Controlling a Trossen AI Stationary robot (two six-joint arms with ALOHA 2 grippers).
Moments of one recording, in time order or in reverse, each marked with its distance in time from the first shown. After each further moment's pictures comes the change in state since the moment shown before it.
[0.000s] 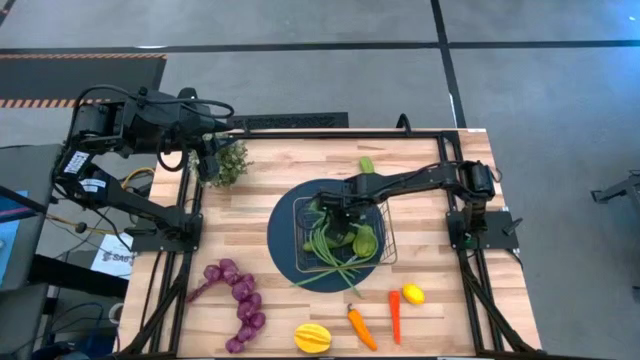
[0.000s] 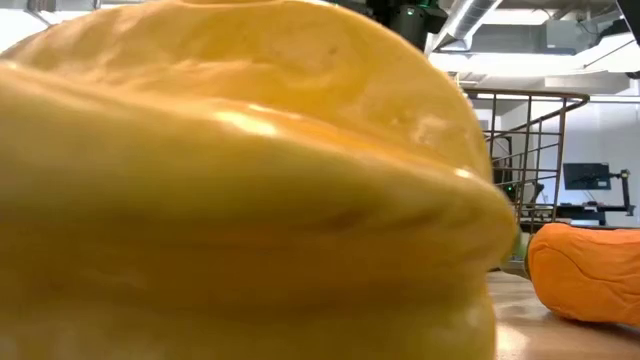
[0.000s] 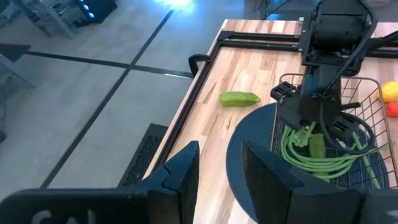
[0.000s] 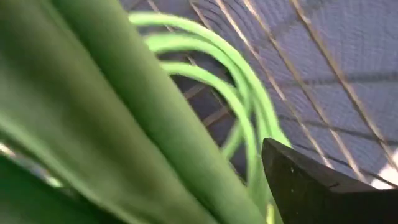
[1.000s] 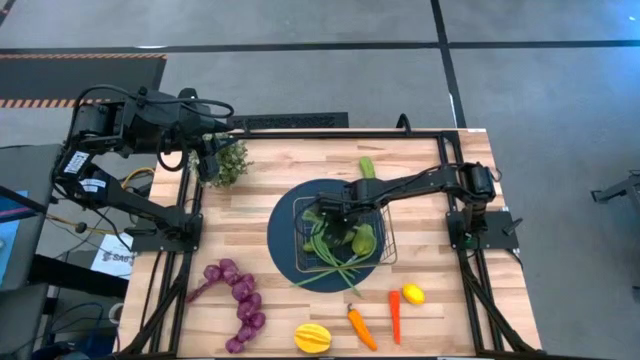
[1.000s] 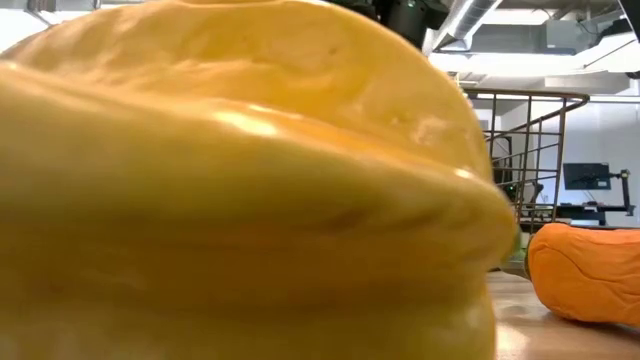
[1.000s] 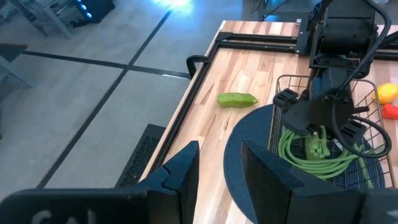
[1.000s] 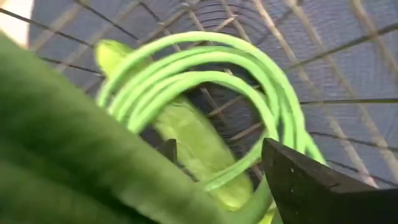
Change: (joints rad) left arm 0.000 0.000 0.000 0.003 0.008 -0.004; right arm 0.028 0.000 -0.001 0.090 -0.019 0.010
